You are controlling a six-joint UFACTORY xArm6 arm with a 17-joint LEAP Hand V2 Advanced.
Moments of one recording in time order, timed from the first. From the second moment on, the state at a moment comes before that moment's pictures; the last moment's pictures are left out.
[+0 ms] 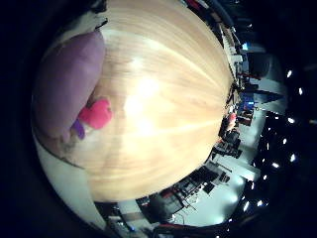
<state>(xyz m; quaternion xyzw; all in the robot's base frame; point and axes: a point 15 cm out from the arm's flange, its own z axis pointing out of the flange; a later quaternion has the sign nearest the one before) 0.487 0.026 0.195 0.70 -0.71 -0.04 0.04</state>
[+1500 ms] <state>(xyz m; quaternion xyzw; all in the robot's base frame) 0.456 0.089 0.418 0.75 -0.66 0.05 -0.08</state>
